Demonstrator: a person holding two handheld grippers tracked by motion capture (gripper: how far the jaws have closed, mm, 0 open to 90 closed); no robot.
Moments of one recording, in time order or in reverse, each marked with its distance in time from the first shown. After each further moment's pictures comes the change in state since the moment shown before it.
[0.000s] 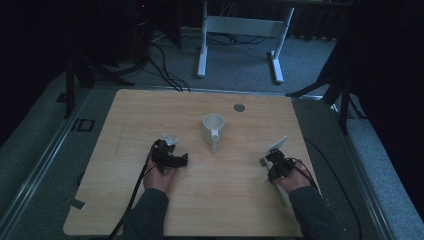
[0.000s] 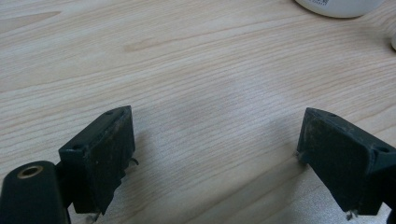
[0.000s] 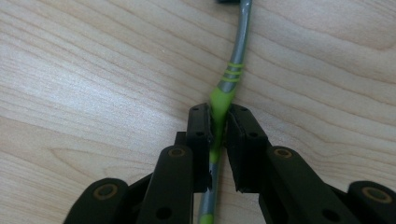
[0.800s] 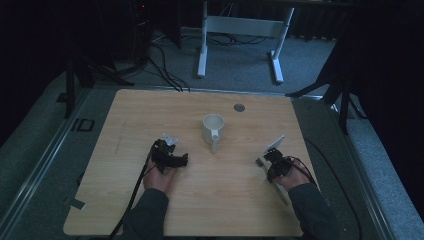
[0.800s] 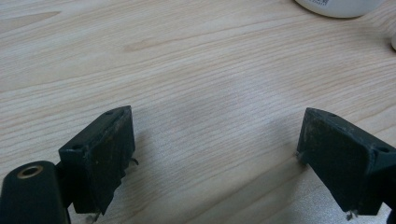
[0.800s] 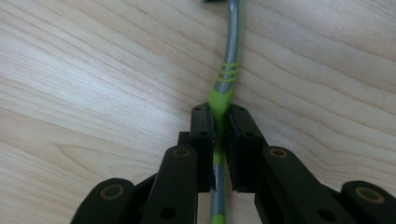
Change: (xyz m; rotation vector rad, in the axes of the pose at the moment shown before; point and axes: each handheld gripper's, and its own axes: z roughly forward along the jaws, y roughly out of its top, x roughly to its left) left arm 0.000 0.000 0.000 -0.001 -0.001 -0.001; right arm -0.001 0.004 -0.001 0.004 0.041 -0.030
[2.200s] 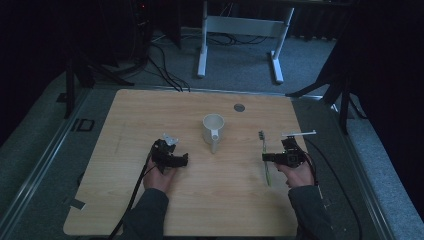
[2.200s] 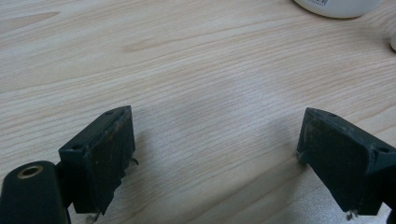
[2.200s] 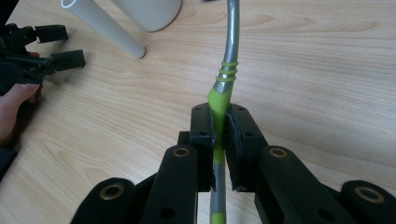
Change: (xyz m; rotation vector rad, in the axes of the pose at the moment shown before) left arm 0.000 0.000 0.000 0.001 0.000 0.003; right arm -0.021 -0.013 -0.044 -0.541 0.347 0.137
